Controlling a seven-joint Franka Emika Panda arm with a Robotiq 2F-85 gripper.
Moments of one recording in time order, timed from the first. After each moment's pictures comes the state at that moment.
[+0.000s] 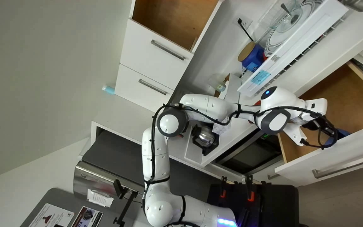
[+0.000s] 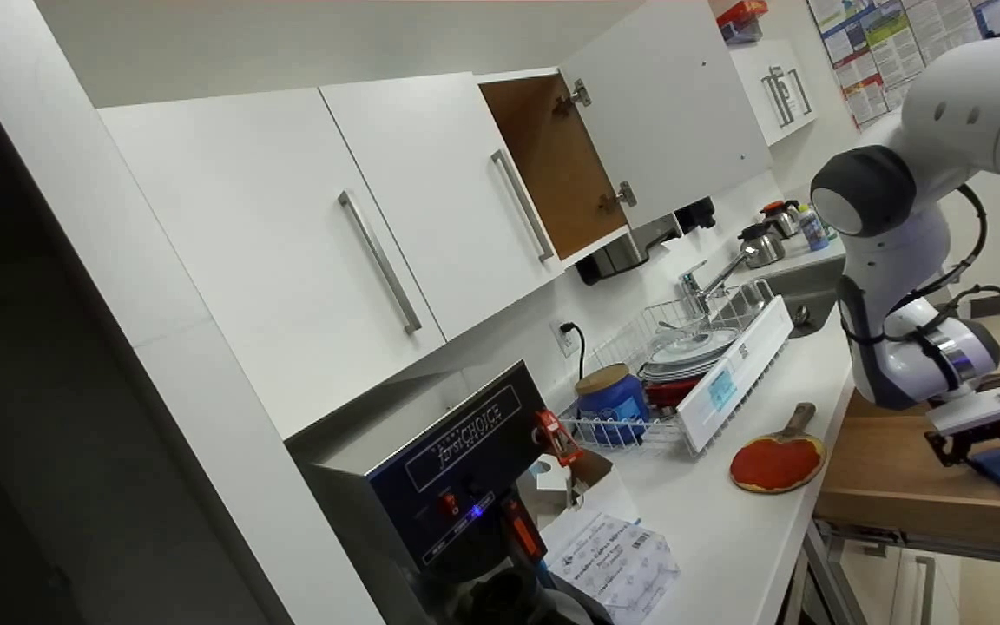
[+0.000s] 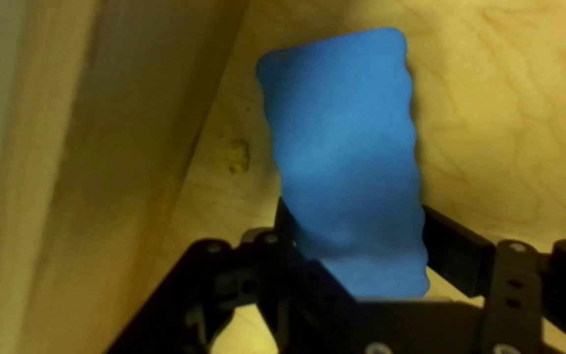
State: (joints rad) arm -0.41 1.04 -0.27 -1.84 0.25 2.80 0.09
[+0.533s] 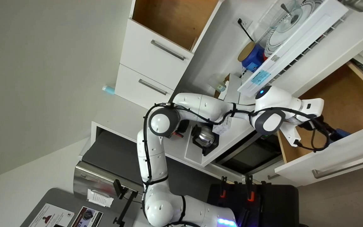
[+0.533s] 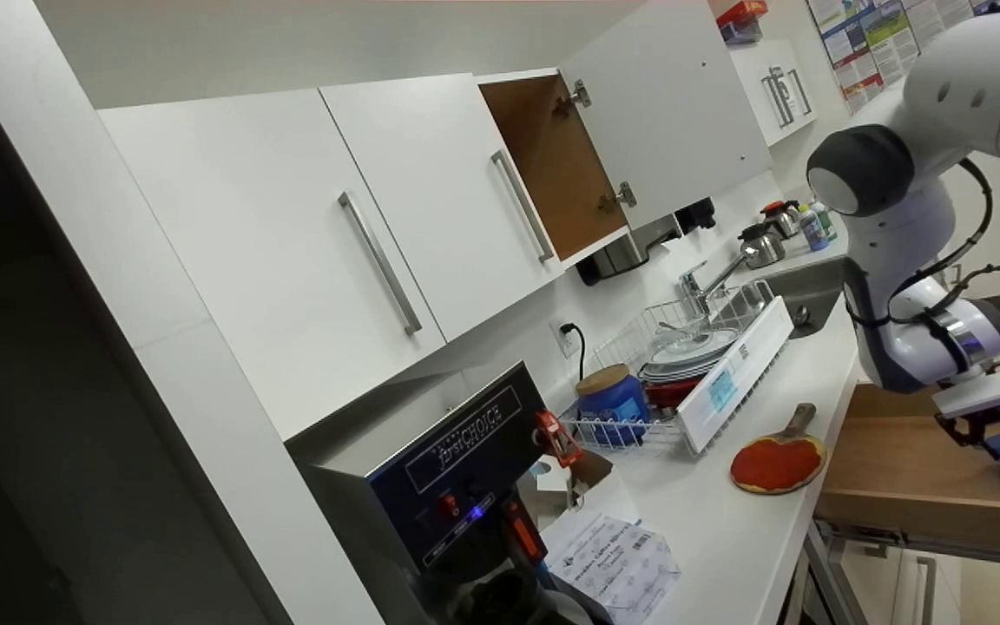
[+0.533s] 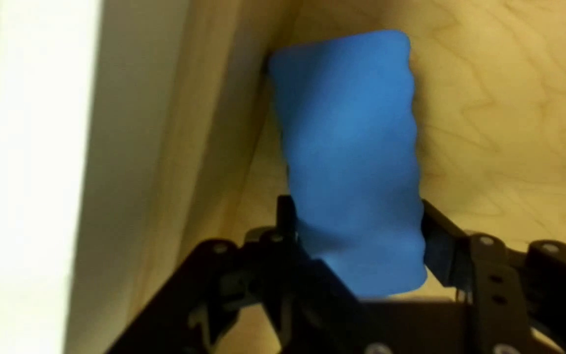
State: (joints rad) arm -0.40 0.95 -0.31 -1.94 0.25 2.82 0.15
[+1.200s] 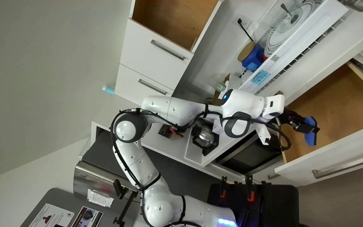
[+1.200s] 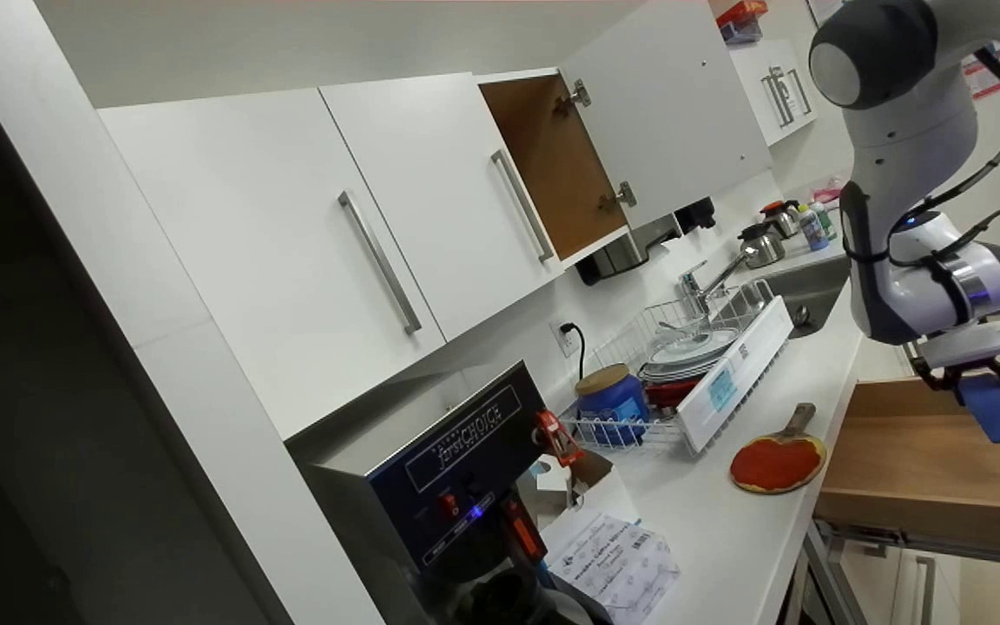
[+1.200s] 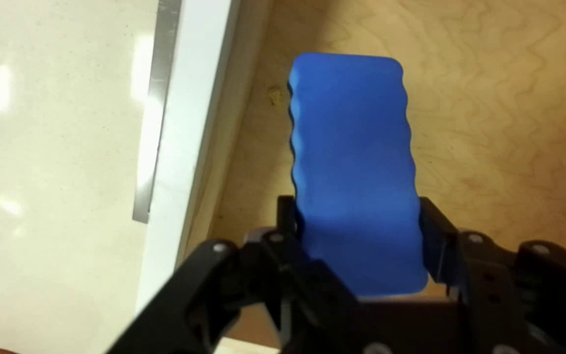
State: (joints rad) arm -0.41 0.57 -0.28 -2.30 0.25 3.03 0.11
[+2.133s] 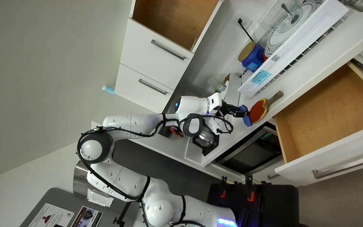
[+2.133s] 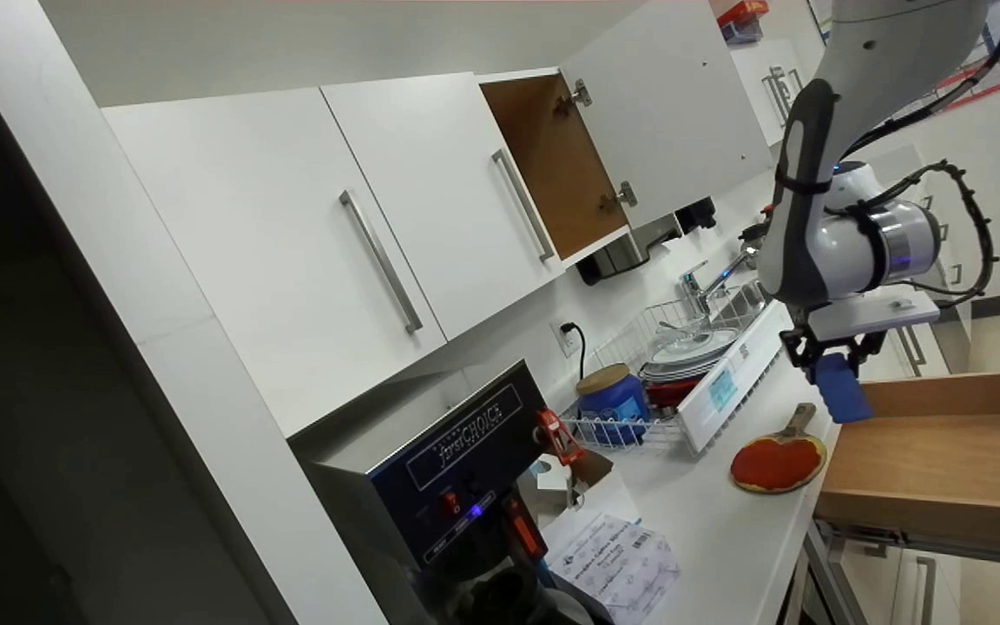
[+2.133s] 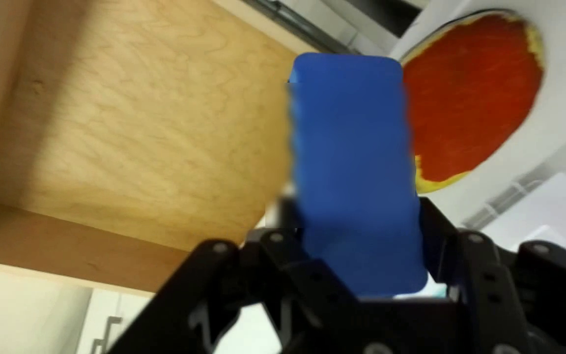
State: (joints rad) arm -0.39 0.03 0.09 -2.64 0.36 3.06 0.06
